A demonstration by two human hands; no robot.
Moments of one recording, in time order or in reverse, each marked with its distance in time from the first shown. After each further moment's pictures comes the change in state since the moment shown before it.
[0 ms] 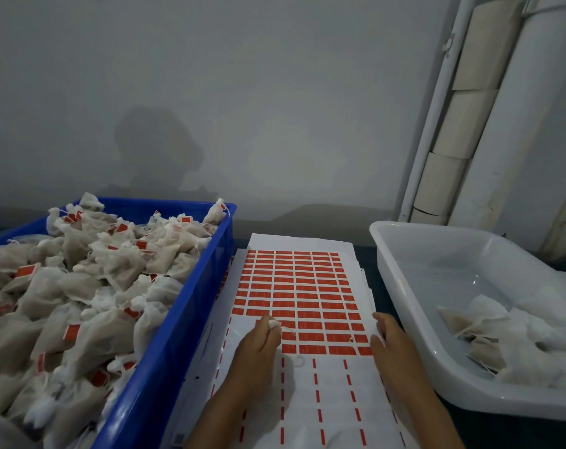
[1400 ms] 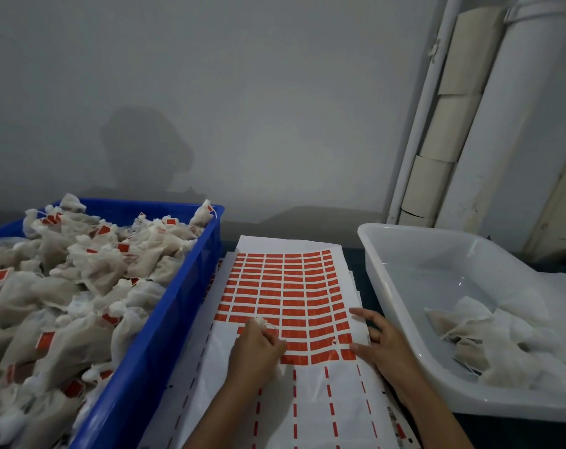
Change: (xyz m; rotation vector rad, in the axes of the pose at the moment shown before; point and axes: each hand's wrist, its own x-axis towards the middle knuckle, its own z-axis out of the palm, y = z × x) left_hand 0.025 0.000 0.023 0.102 0.146 -0.117; right_hand 0.013 0.010 -0.018 0.416 -0.250 0.005
